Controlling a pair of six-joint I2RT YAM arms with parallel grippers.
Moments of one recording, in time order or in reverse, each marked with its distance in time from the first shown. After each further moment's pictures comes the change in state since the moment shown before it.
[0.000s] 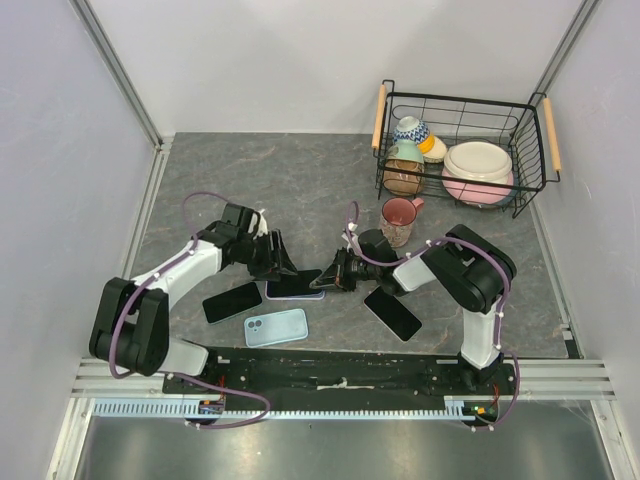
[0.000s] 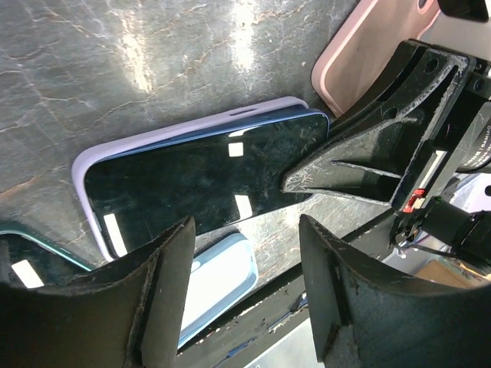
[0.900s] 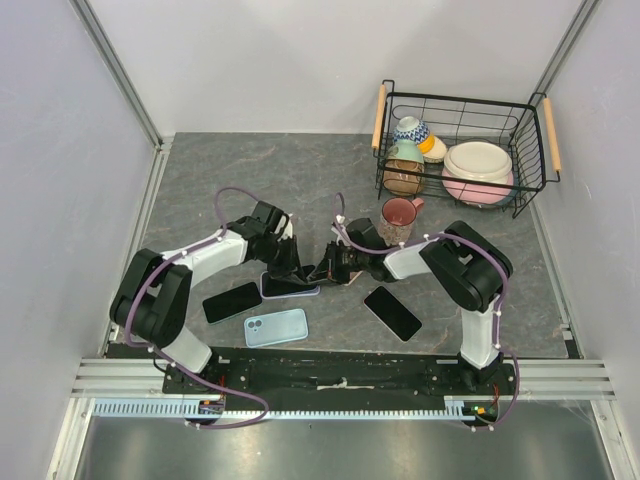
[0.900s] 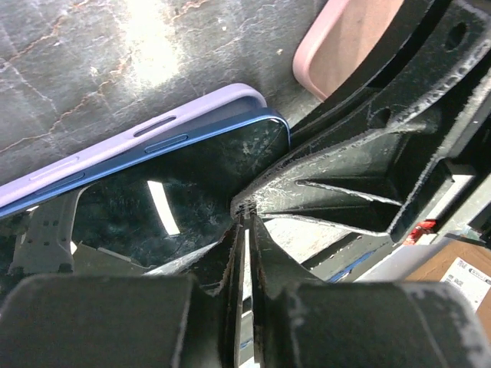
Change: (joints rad) left arm -0.162 0.180 0.111 -0.011 -0.025 -0.004; right arm 0.012 0.019 0.160 -0.237 0.000 -0.129
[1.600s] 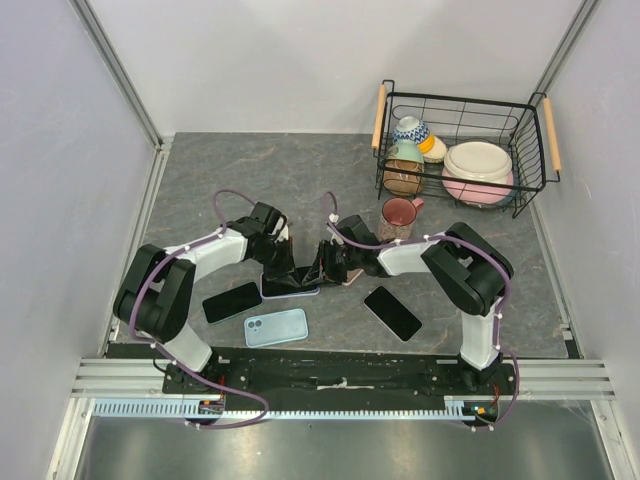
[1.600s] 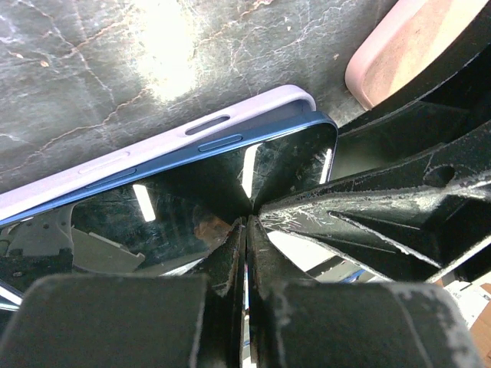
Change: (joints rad) left arm 0.021 0.049 -0.001 -0.029 -0.038 -0.010; right arm 0.033 -0.014 0.090 -0.204 0.085 -0.045
